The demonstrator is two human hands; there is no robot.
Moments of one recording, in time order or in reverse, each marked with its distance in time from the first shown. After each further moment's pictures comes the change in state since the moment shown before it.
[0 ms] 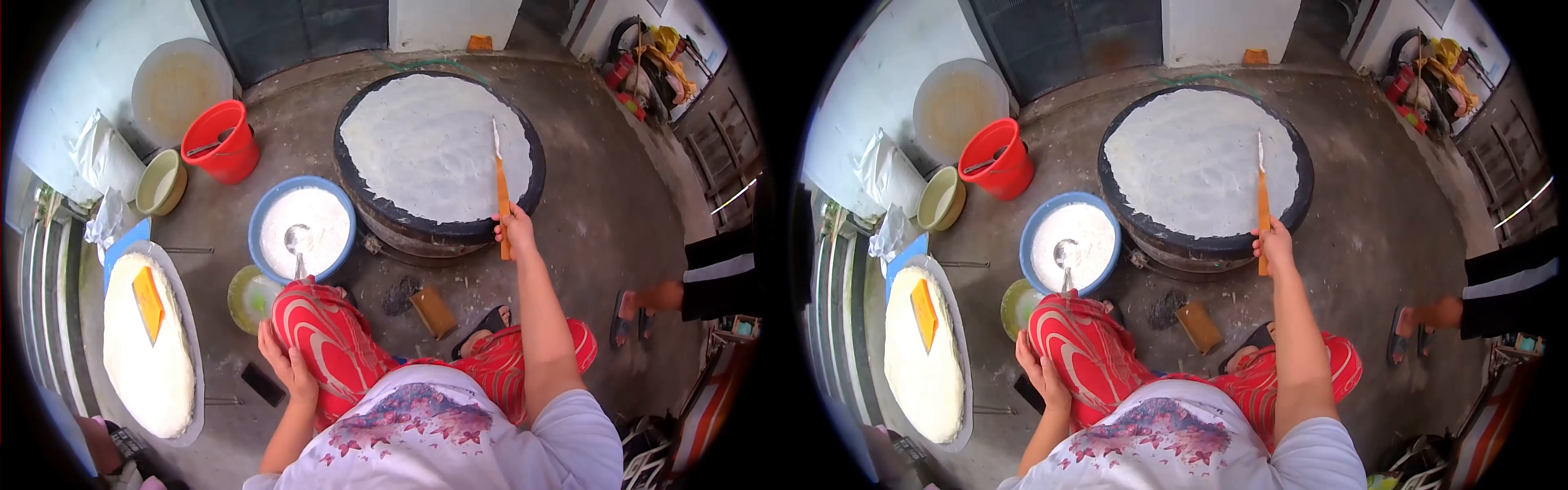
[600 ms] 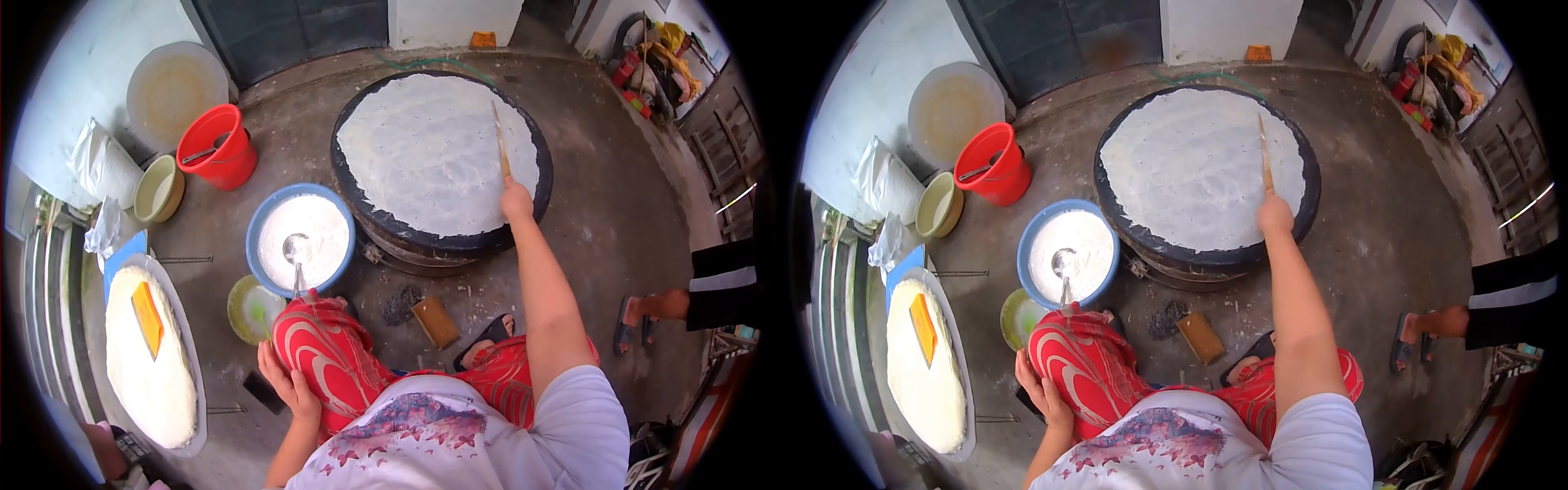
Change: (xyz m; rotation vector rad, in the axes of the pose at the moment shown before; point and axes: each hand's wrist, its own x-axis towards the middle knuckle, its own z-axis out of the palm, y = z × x) left_hand 0.004 0.010 0.004 0.092 -0.018 0.016; right_hand 0.108 -0.016 0.017 -1.176 0.306 -0.219
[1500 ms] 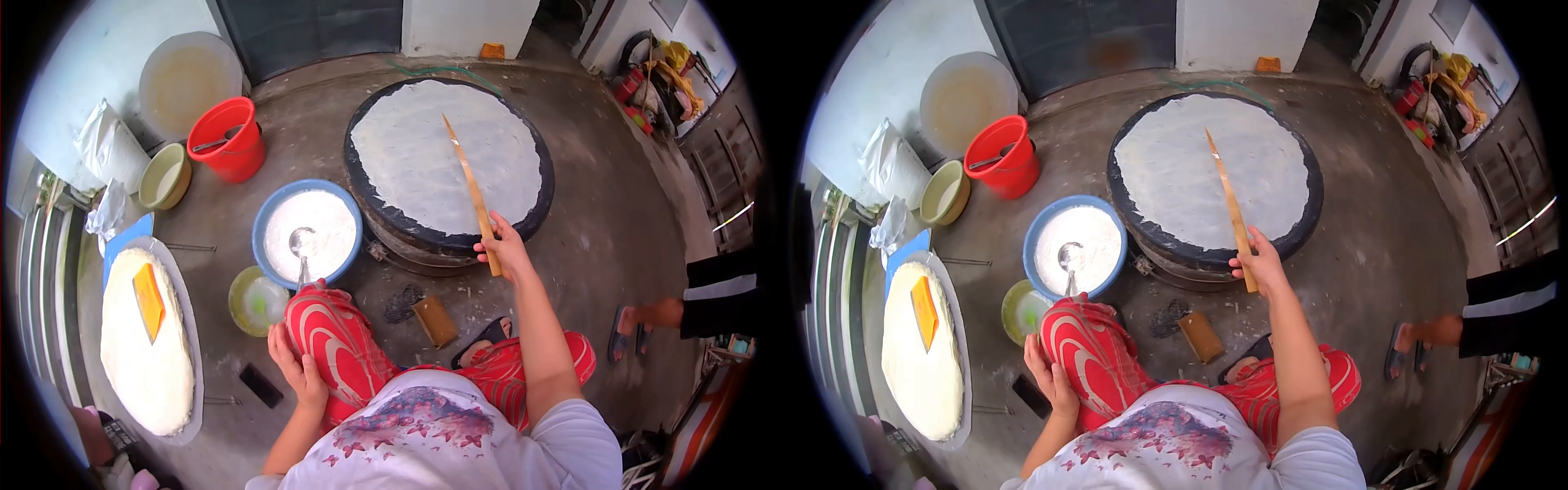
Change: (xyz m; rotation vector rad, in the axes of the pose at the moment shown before) left_hand 0.000 -0.002 0.004 -0.081 0.009 0.015; right_hand -0.135 -0.019 -0.037 1.037 -0.500 0.050
